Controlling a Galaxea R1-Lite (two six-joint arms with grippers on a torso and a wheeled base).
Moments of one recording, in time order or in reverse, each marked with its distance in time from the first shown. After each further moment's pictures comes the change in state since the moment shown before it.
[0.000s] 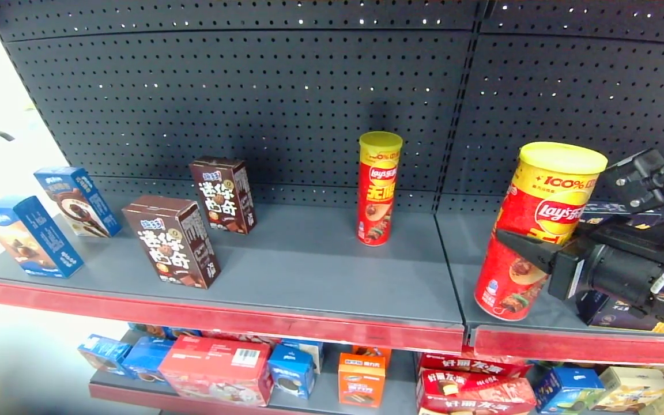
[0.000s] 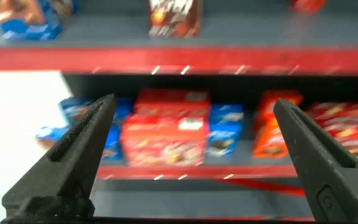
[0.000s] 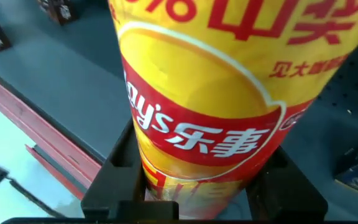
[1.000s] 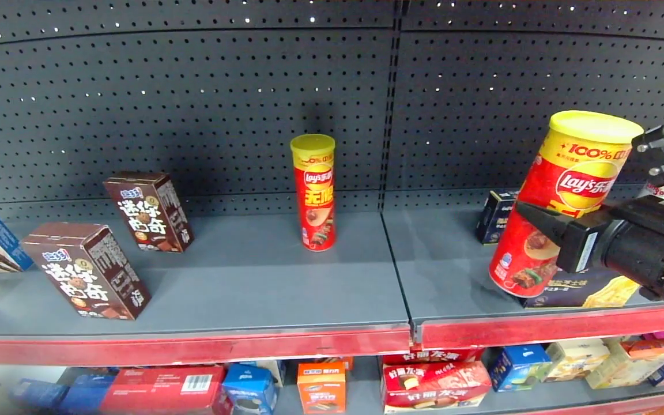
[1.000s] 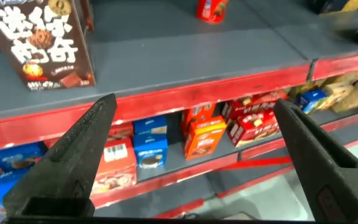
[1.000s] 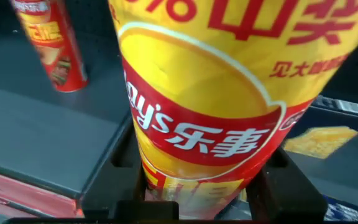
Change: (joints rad) left arm -0.062 0.359 -0.196 -0.051 -0.135 -0.071; right arm 0.067 -0.036 -0.051 -0.003 -0.244 -0.003
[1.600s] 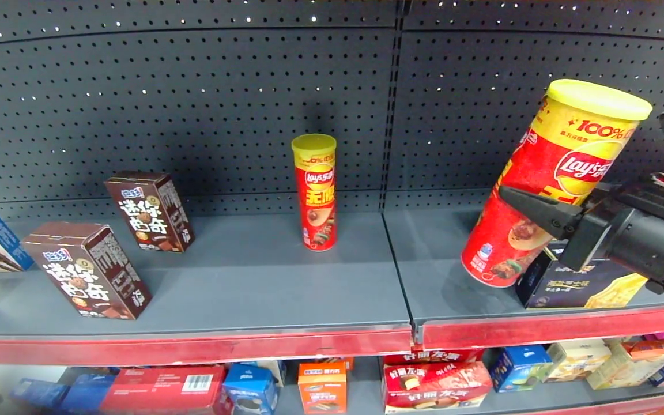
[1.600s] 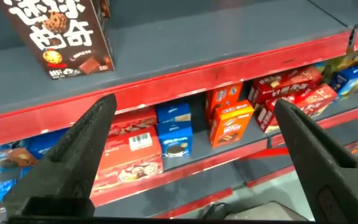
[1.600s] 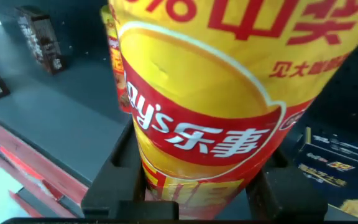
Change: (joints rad) left arm 0.000 -0.036 0.080 -0.010 0.050 0.126; right arm 0.010 0.000 -0.014 -0.076 0.261 0.008
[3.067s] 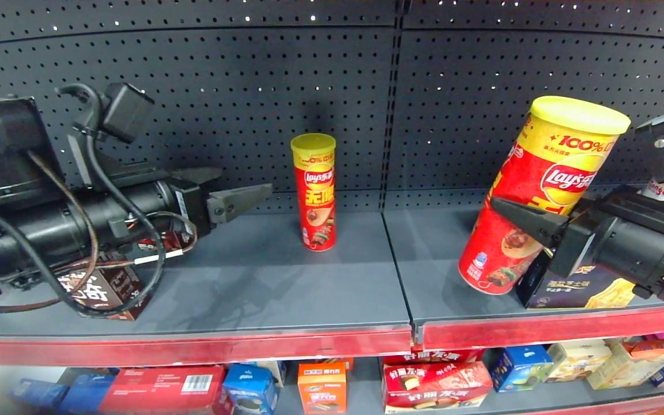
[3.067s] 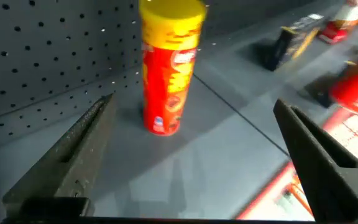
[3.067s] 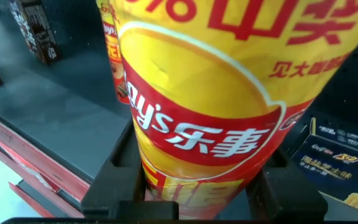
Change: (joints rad) left arm -0.156 1.083 -0.672 -0.499 -0.204 -0.080; right arm -0.006 0.024 0.009 0.004 0.002 0.000
